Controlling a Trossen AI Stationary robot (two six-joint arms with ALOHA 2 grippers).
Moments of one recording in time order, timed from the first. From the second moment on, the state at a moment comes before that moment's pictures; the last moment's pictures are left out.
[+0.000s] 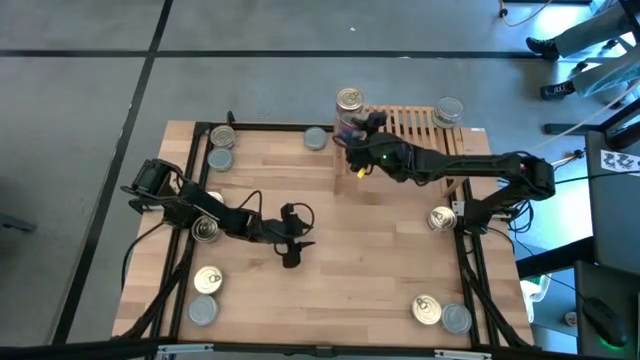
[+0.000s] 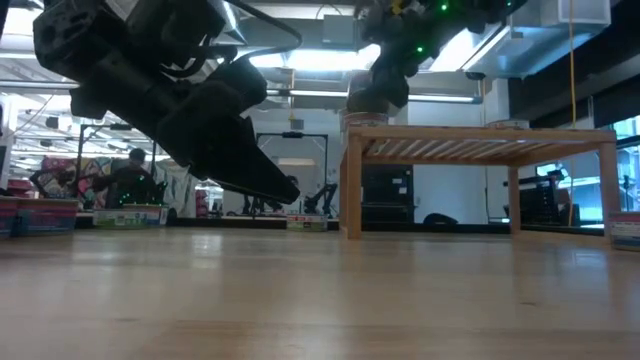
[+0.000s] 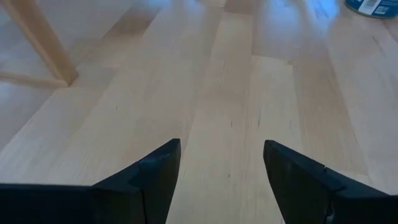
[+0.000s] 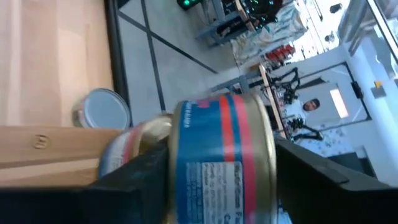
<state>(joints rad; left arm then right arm) -0.23 1.73 0.60 0.57 -0.35 -0.27 -0.21 1.46 1.07 0.06 0.68 -0.84</state>
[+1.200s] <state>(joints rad) -0.23 1.73 0.60 0.56 -0.35 -0.28 -0.21 1.46 1.07 -0.05 0.74 -0.66</state>
